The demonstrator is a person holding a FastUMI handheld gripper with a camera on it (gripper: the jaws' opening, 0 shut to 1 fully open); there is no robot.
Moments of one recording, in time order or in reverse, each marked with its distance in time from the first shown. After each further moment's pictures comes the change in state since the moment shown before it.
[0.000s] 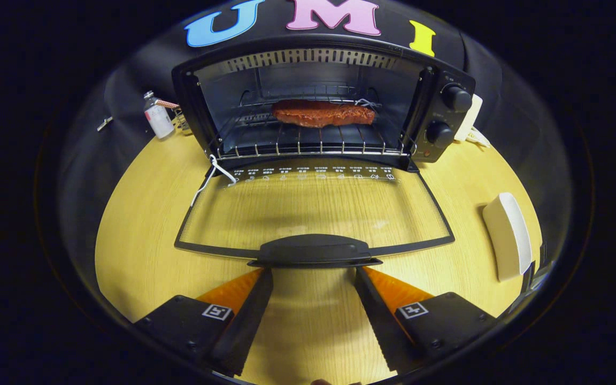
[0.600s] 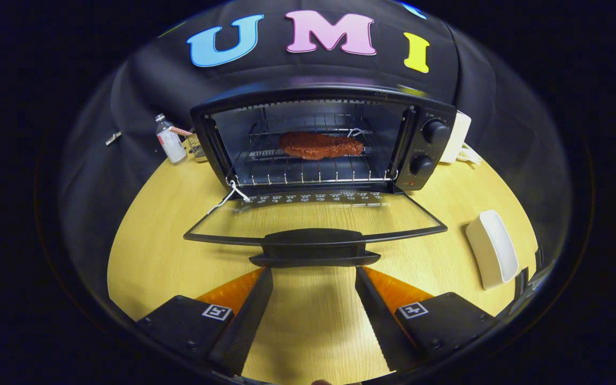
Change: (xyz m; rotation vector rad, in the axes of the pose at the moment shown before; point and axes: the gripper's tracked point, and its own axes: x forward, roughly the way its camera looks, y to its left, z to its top) arm -0.047 0.000 0.046 0.028 -0.135 0.026
